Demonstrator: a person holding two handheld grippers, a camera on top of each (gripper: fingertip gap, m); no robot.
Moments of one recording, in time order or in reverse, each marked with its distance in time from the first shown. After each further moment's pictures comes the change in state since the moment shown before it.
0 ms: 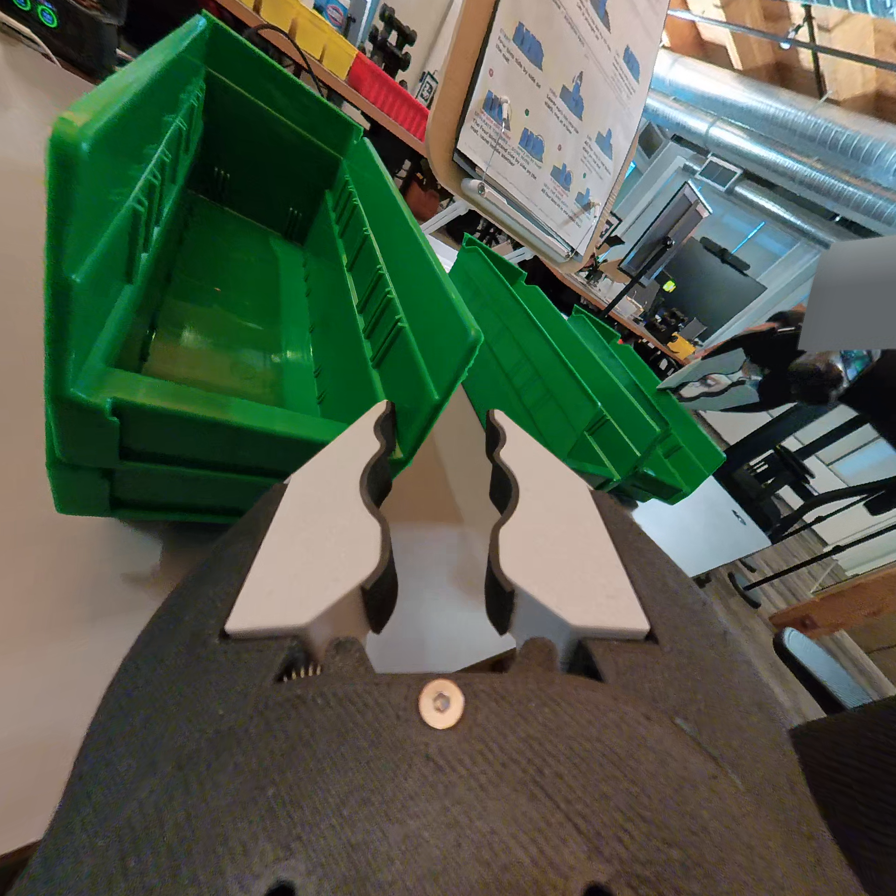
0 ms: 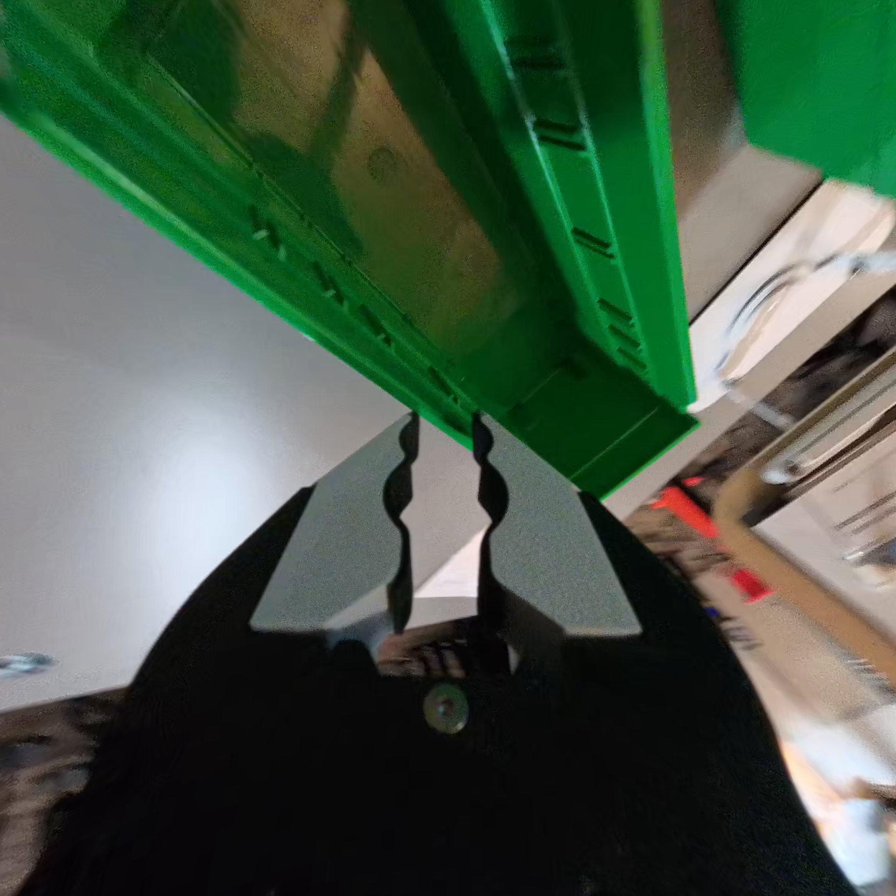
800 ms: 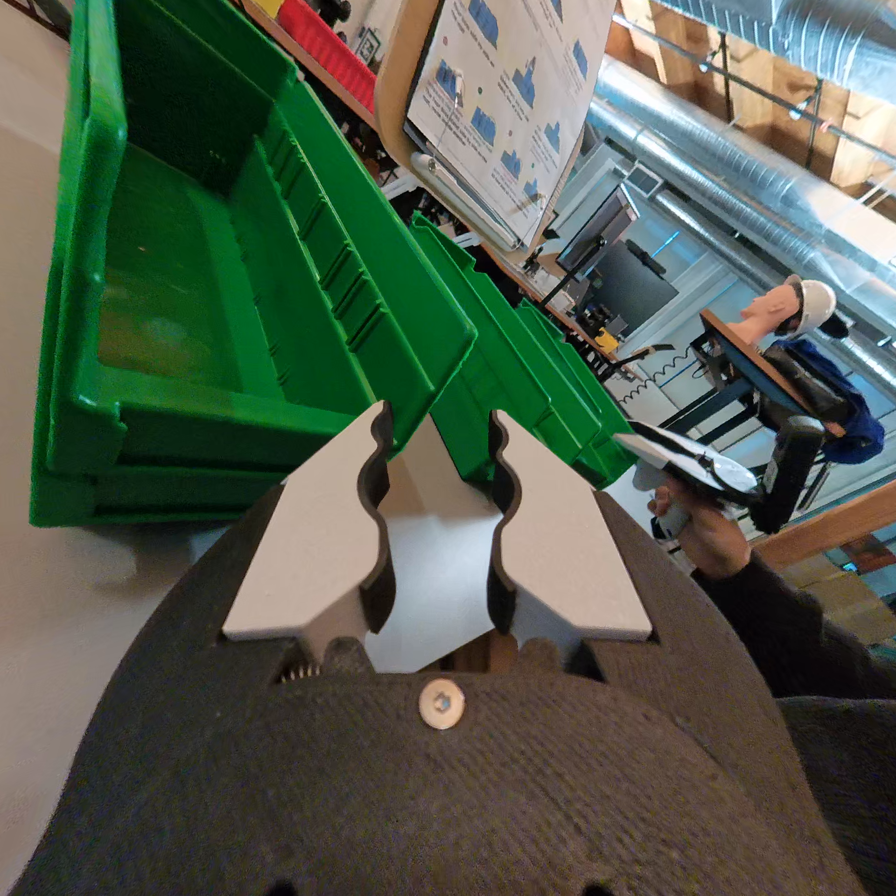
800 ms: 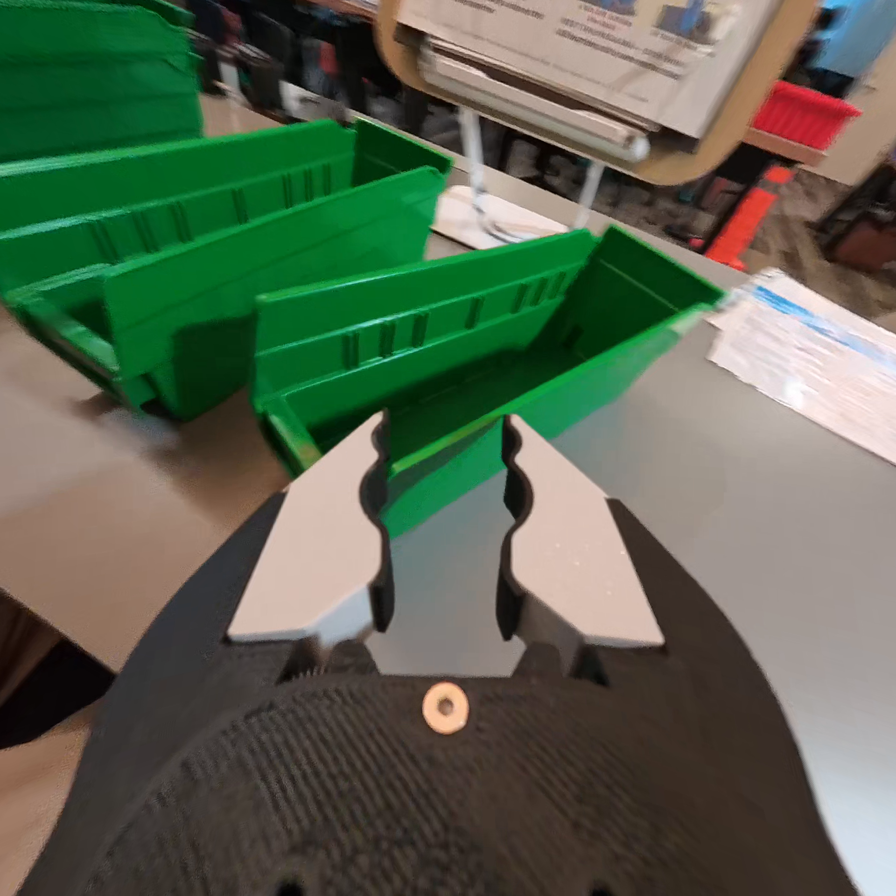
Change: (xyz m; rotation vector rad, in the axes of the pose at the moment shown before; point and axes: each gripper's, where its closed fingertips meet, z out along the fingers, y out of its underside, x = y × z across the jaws) left arm 0.016 0.005 0.007 -0.045 0.130 -0.101; right arm -0.022 -0.075 -0.036 0.635 0.629 1.524
